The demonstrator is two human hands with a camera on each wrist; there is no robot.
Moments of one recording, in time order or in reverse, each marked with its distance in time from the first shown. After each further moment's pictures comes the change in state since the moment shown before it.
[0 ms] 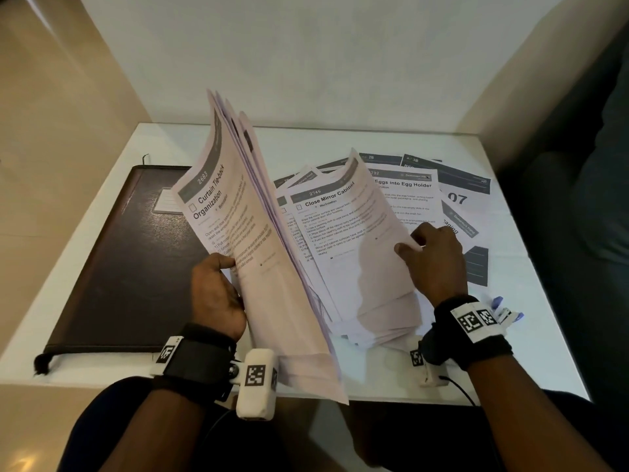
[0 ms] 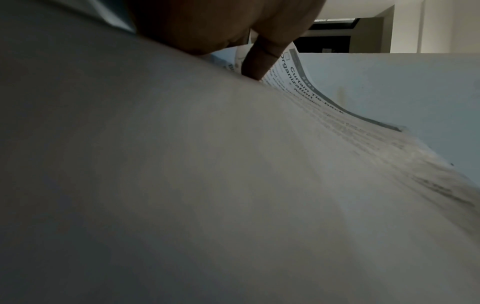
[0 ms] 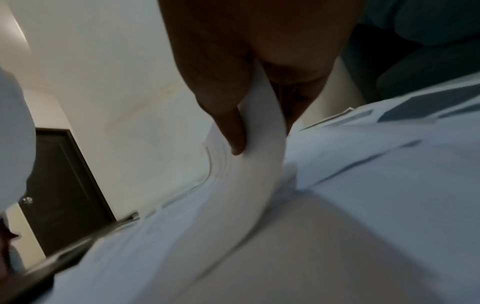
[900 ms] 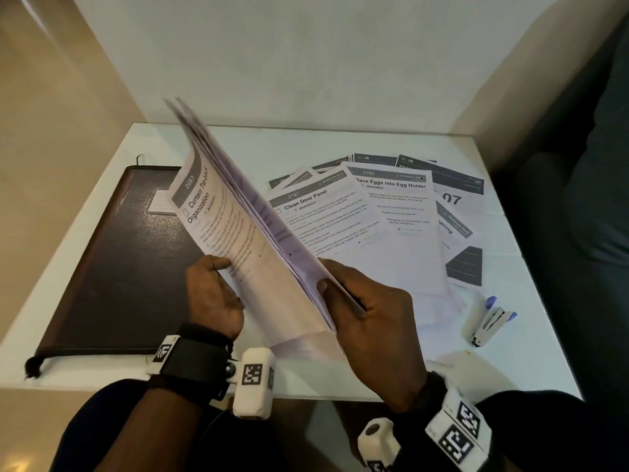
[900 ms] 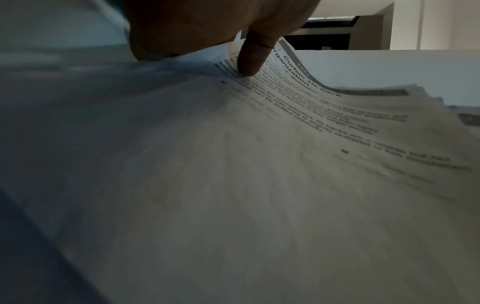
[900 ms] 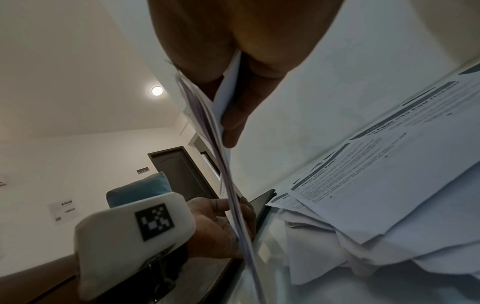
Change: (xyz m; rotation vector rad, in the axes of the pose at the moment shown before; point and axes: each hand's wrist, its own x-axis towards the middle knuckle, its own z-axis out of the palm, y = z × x) left_hand 0.007 -0.004 -0.002 0.100 0.102 0.054; right_hand -0.138 -0.079 -0.001 0.551 -0.036 -0.523
